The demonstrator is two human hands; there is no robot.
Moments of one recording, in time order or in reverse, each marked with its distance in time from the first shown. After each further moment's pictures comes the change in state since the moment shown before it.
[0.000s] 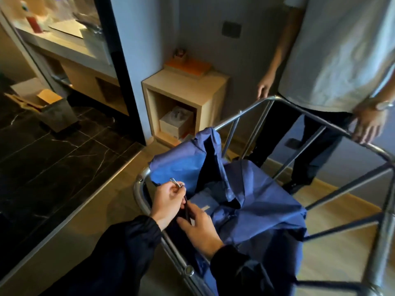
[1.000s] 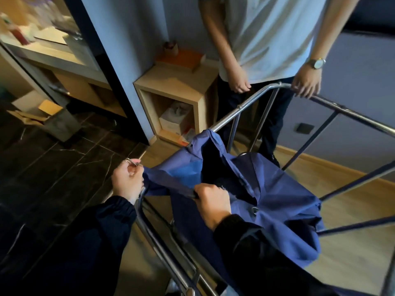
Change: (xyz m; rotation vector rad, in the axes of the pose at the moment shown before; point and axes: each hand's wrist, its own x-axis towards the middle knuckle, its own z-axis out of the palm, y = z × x) left_hand 0.095 0.054 -0.054 0.175 0.318 0.063; right_hand 0.072 -0.026 -0.080 -0.607 0.193 -0.191
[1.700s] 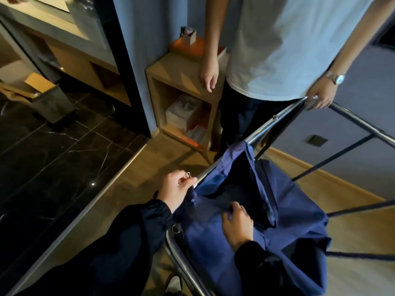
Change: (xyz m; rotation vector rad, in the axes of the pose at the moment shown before) left_hand 0.070 -0.044 0.034 0.040 -0.411 0.155; right_hand 0.050 -0.004 0.091 0.082 -0.032 0.586
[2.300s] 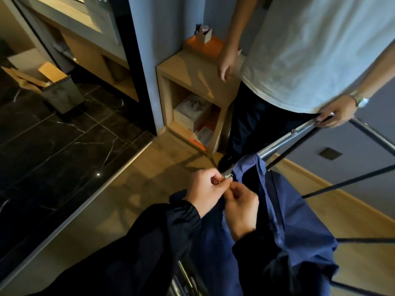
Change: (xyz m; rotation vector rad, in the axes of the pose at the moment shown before) left_hand 0.024 0.068 0.044 -0.134 -0.008 0.034; right_hand 0.053 -0.066 -0.046 0.647 0.149 -0.130
